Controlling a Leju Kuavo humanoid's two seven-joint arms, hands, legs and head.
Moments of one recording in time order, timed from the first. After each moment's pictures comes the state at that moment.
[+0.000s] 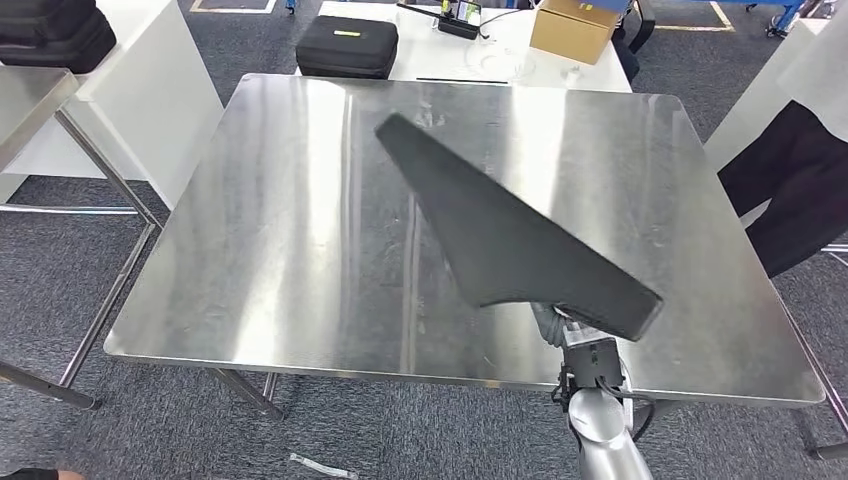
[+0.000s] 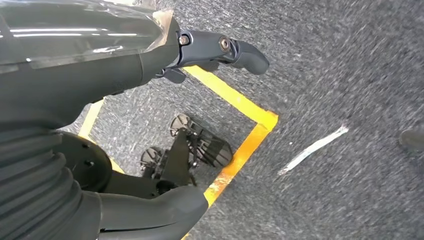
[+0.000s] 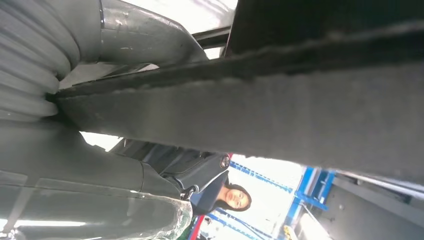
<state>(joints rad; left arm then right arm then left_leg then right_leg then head) -0.20 -0.16 0.56 -0.25 0.03 0.27 -0.12 -0.10 0.02 0.16 -1.54 0.37 -0.29 -0.47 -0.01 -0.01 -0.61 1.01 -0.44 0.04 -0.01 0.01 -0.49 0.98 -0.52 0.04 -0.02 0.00</state>
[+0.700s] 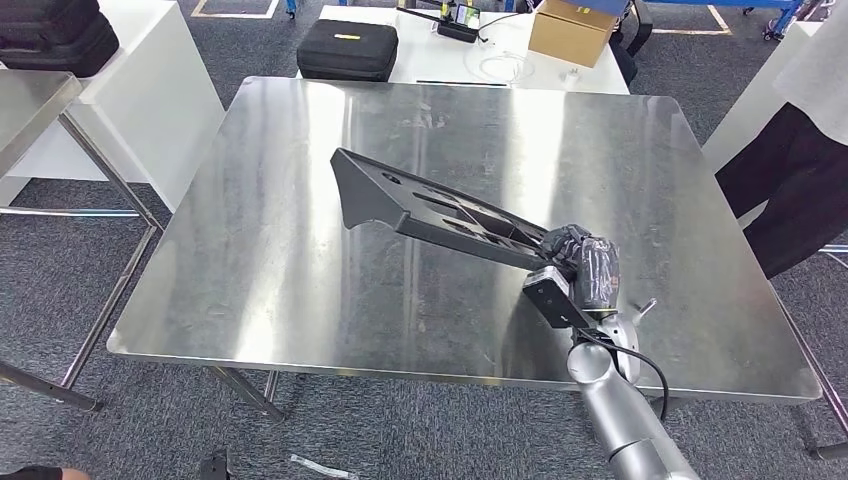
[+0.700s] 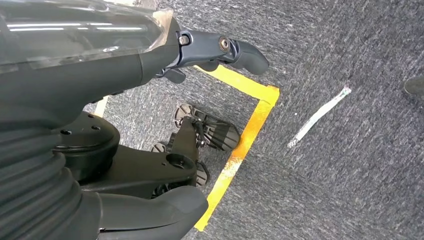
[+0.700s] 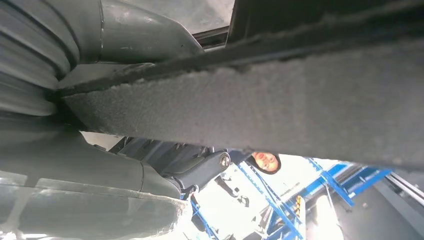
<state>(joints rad) -0.23 -0.22 0.48 -0.25 -0.03 0.27 -0.08 -0.36 -0.09 0.17 -1.06 0.64 -0.54 -0.40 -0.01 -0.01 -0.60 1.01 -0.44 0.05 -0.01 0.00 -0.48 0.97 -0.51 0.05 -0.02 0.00</state>
